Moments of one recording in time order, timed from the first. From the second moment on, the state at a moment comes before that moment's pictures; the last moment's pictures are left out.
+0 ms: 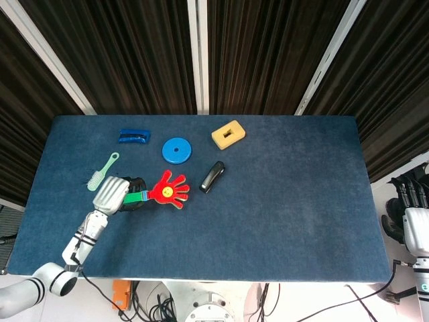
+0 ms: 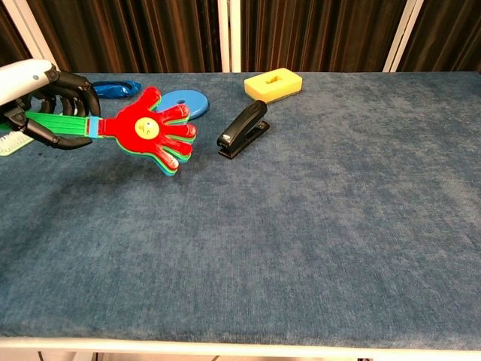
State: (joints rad) left arm -0.57 -1.57 -0.07 -1.13 1.53 1.22 -0.30; right arm 0.08 -1.06 0.12 -1.63 -1.40 1.46 -0.03
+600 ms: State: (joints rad) left arm -0.56 -1.53 -0.08 -1.14 1.53 1.25 -0.26; right arm 0.09 -1.06 0.12 -1.64 -1.40 1.46 -0.04
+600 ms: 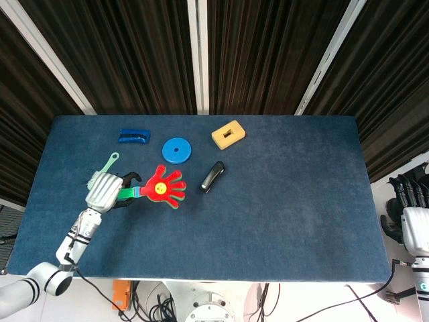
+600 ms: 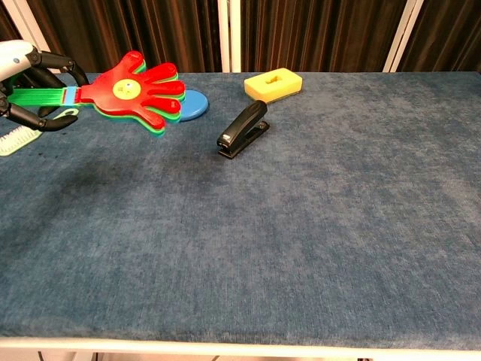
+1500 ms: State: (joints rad) left arm -0.54 -1.53 -0.11 -1.16 1.47 1.22 -0.27; right arm 0.09 -1.05 0.12 -1.64 -1.39 1.45 -0.05
